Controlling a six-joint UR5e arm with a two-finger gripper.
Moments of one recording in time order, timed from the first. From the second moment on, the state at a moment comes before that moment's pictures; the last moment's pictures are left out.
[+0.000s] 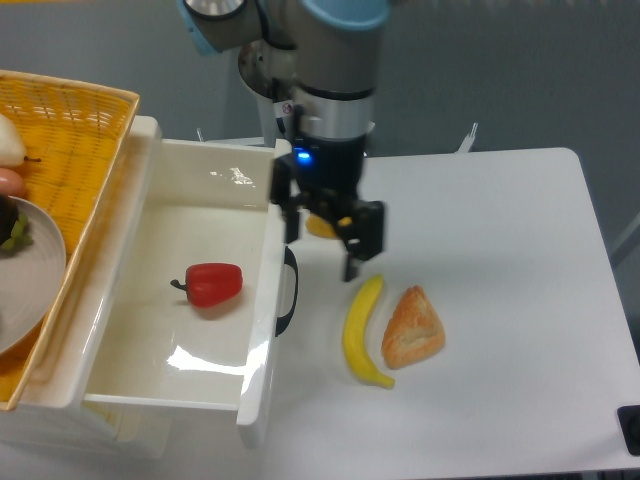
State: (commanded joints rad) arm 2.60 -1.79 -1.46 -1.13 1.30 1.14
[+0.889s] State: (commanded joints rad) arm 2.73 -2.15 -1.46 -1.03 1.61 1.35
